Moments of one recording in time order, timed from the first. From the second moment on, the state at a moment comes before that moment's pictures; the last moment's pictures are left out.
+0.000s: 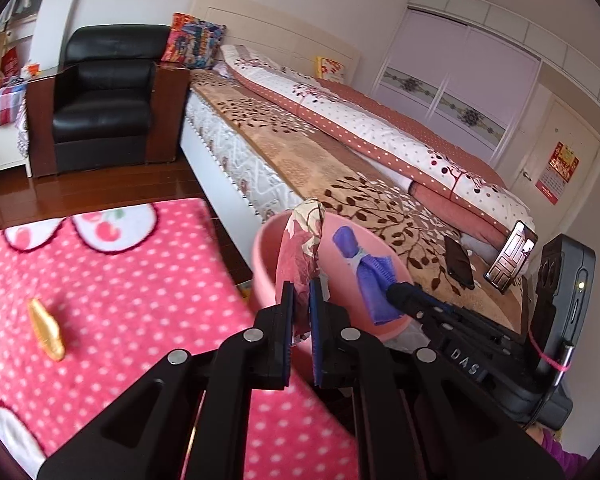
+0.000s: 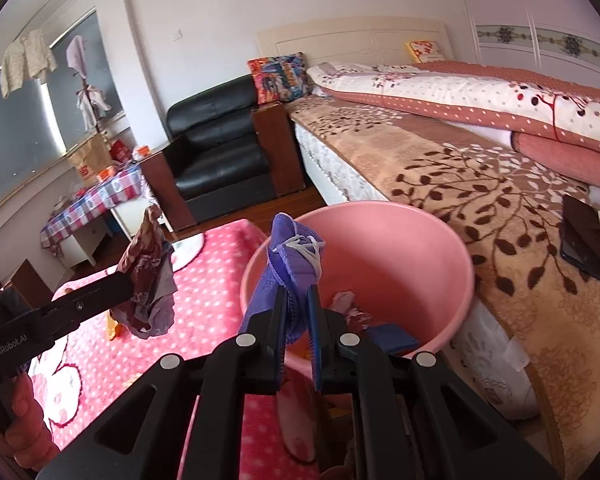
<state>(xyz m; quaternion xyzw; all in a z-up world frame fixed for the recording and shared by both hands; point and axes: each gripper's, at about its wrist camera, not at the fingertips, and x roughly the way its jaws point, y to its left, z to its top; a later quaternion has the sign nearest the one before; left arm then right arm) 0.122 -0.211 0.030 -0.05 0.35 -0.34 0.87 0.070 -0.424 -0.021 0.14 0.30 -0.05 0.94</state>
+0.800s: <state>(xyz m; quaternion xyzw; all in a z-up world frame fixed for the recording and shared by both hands) 0.167 -0.296 -0.022 0.00 0.40 -0.32 0.86 0.117 -0.479 -0.076 0.16 0.34 -0.09 0.92</state>
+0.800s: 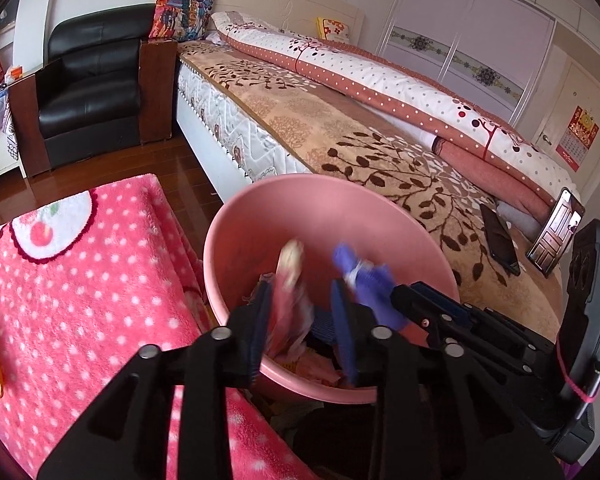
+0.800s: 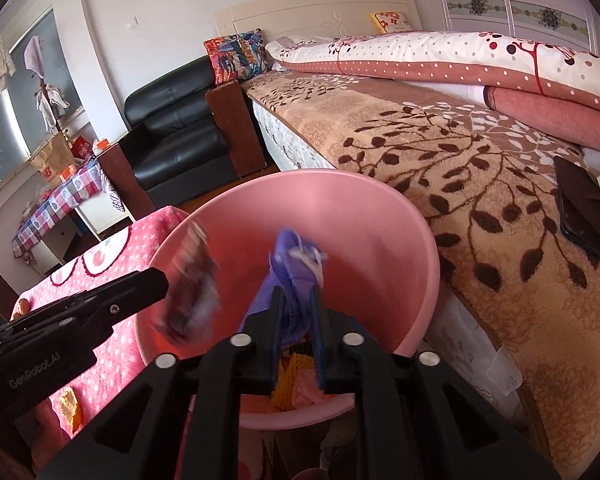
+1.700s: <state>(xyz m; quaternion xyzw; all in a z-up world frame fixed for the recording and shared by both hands) 0.111 -0.253 0.032 0.03 0.32 -0.27 0.91 0.066 -0.425 -0.039 0.14 0.32 -0.05 0.94</state>
